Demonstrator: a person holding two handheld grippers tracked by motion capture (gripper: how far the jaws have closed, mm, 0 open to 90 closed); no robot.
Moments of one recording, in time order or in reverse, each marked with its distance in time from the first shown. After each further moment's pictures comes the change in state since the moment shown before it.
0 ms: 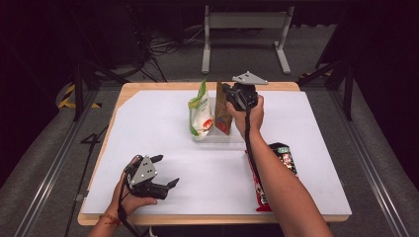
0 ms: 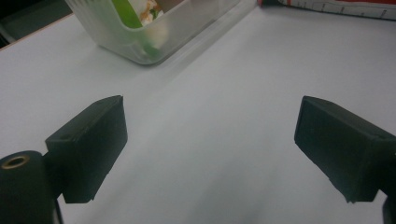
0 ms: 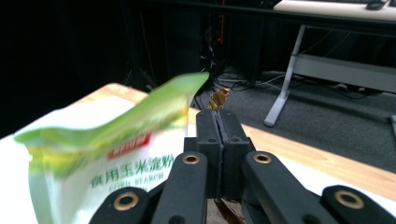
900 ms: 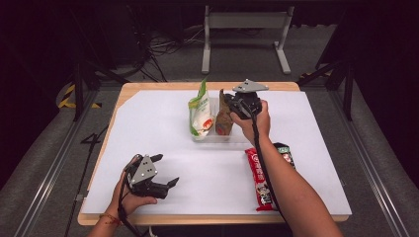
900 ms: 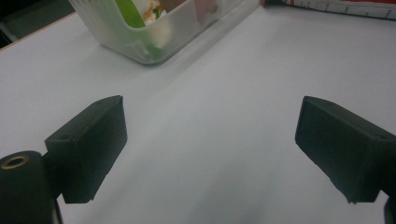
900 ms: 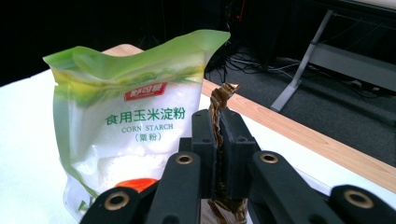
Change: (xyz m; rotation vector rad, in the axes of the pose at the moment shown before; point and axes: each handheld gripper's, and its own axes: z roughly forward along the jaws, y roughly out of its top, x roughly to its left) left arm 0.002 0.001 0.002 0.007 0.004 -0.001; right arm -0.002 -0.010 -0.017 0.103 0.064 -0.127
